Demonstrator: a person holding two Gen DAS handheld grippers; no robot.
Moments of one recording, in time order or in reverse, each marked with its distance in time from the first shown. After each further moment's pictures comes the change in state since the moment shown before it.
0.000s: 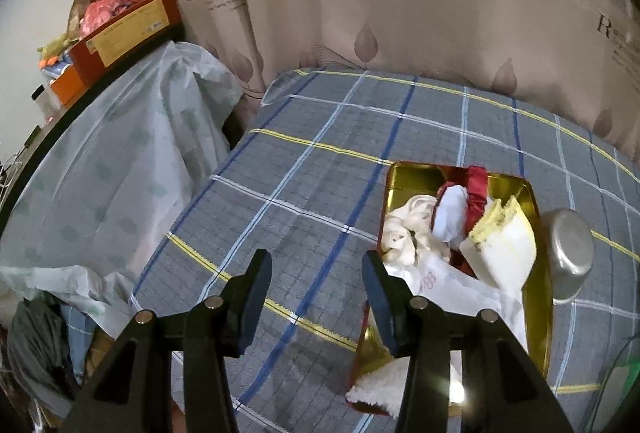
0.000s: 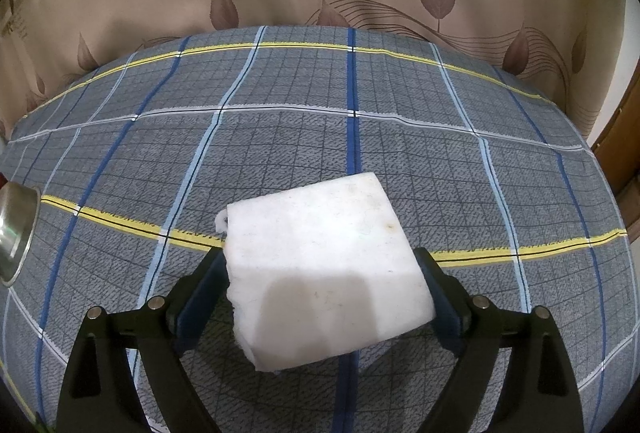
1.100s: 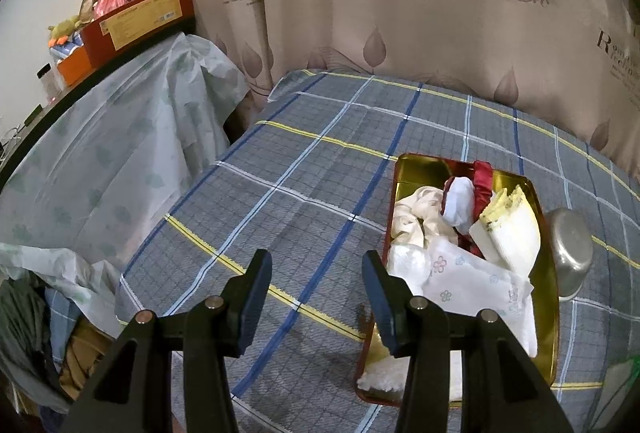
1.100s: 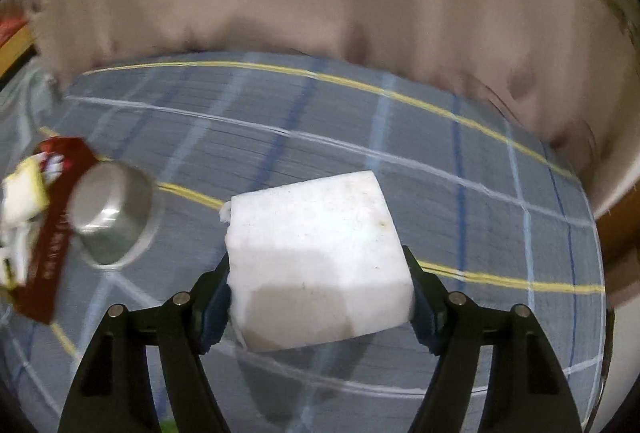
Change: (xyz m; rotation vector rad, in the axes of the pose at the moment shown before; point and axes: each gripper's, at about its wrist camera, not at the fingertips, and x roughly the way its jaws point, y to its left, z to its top) left arm 0.000 0.018 -0.028 -0.060 -0.046 -0.036; right arm -0.092 0.132 0.025 -0.221 0.014 0.094
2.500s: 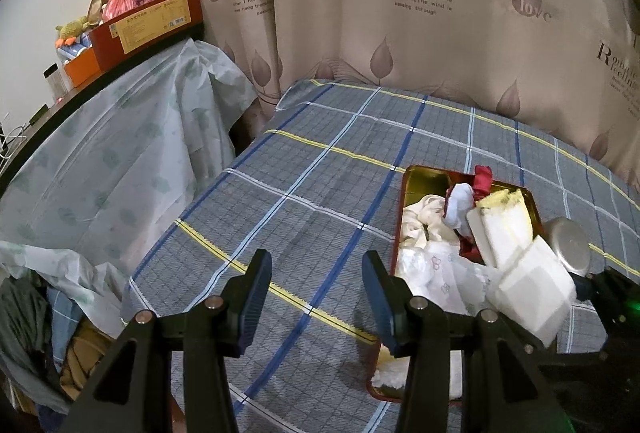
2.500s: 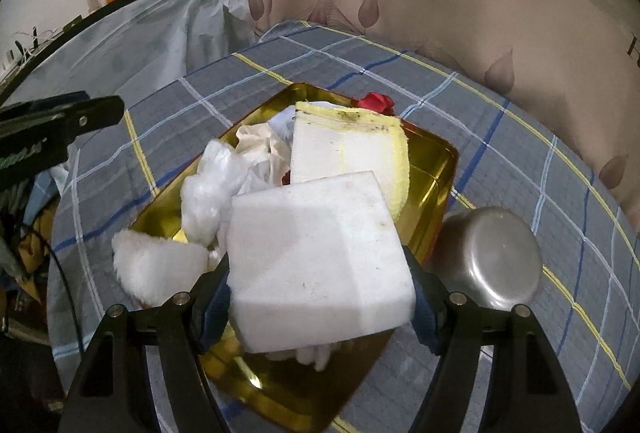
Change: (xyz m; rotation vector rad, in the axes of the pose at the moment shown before) left arm -0.012 0.010 0.002 -0.014 -0.029 0.006; right arm 0.000 0.301 -0.013 -0.373 -0.038 0.312
